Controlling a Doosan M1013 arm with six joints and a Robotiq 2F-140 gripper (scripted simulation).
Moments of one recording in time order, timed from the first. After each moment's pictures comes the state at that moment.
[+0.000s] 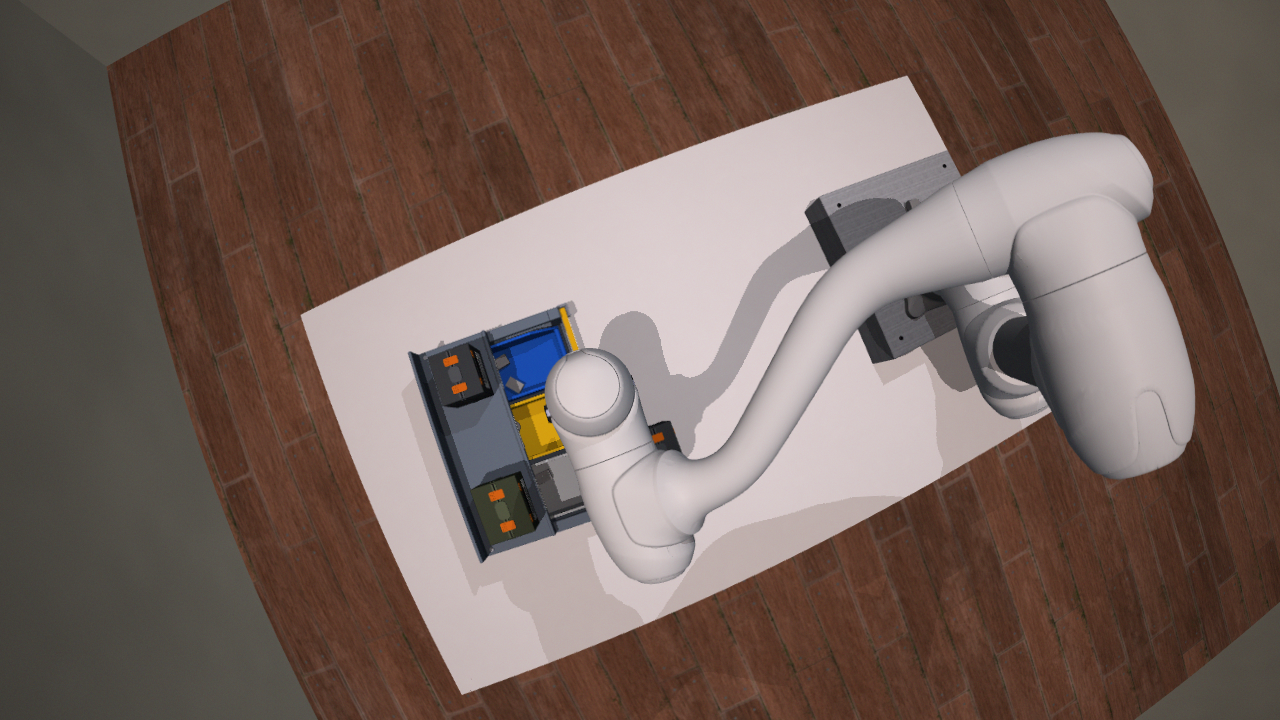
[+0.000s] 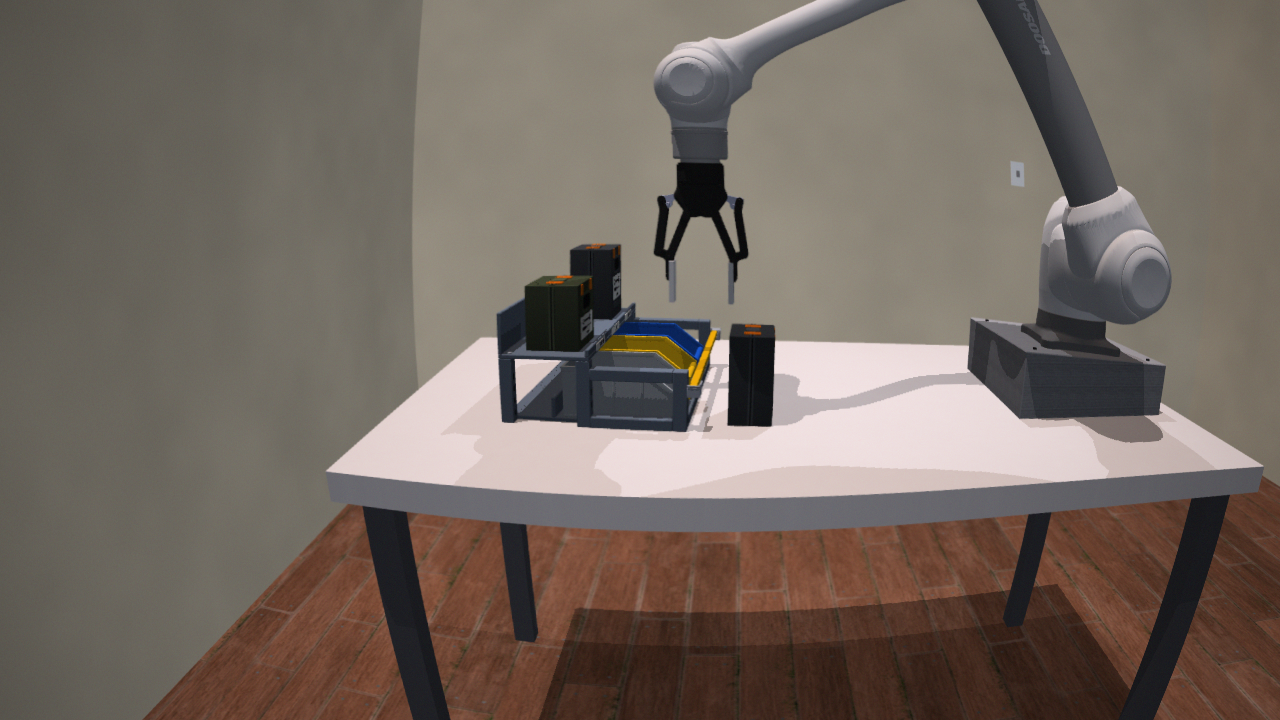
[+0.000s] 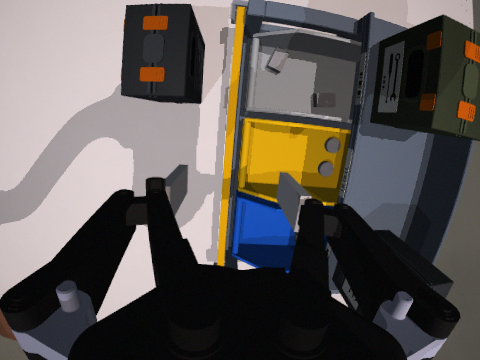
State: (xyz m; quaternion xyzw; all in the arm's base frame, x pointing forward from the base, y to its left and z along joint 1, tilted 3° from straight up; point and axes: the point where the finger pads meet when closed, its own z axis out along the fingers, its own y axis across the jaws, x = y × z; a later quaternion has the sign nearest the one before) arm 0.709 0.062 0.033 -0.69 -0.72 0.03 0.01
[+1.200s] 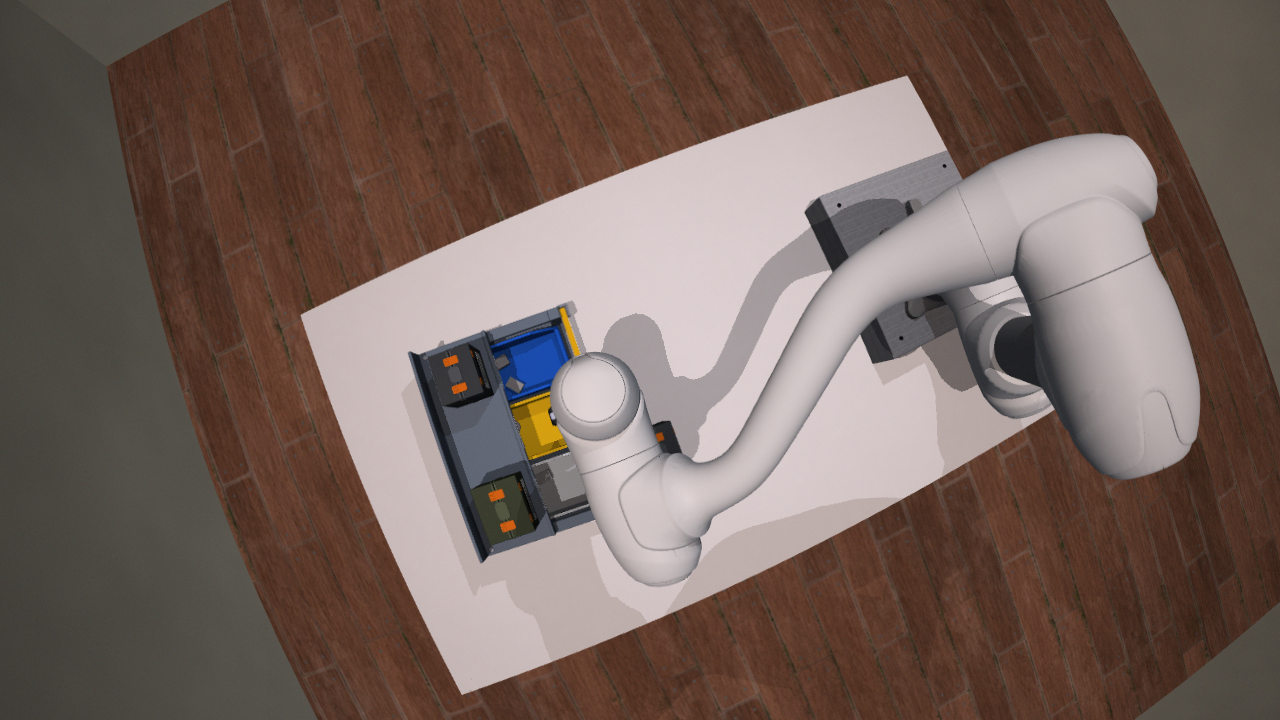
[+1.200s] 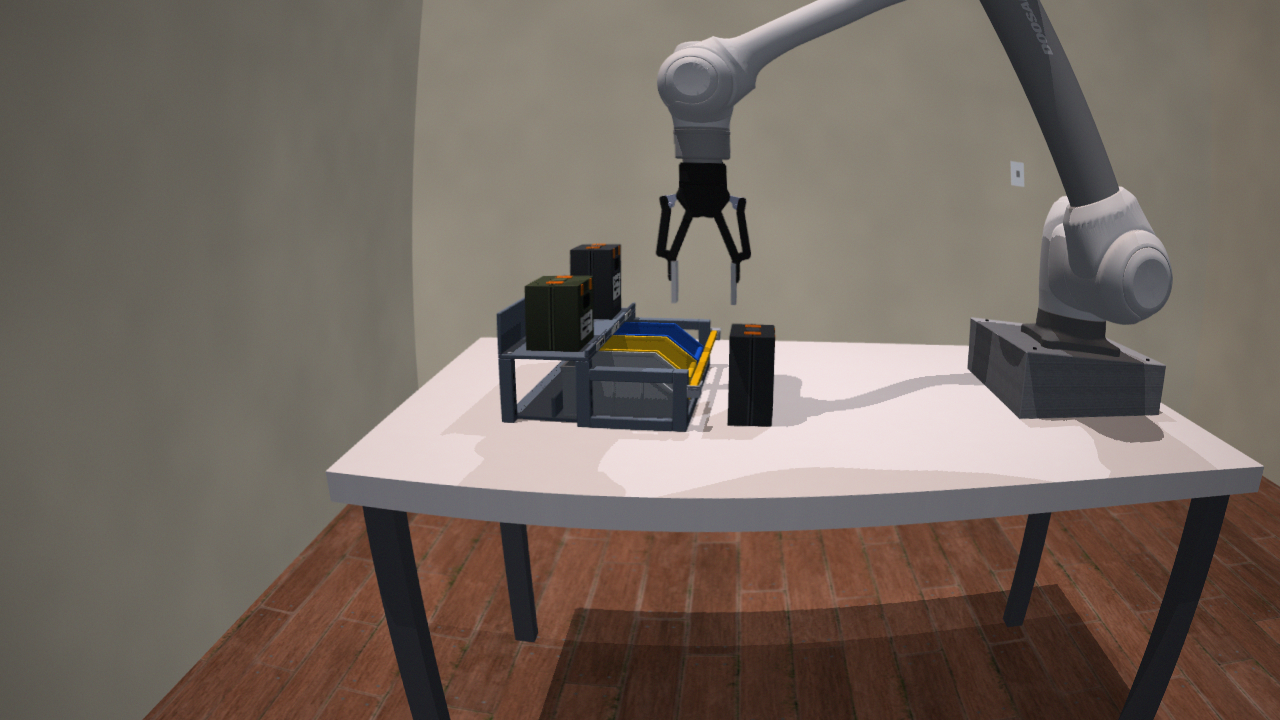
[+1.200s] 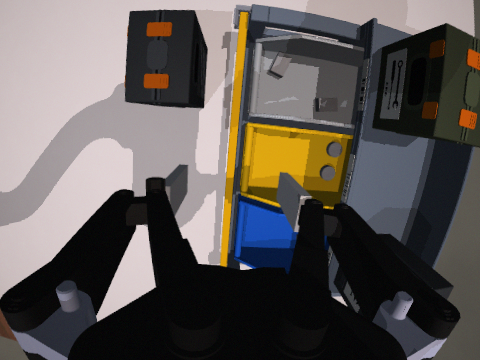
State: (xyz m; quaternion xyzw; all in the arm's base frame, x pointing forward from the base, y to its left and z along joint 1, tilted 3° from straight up) arm 0.704 0.068 0.033 -0.69 -0.72 0.03 0.01
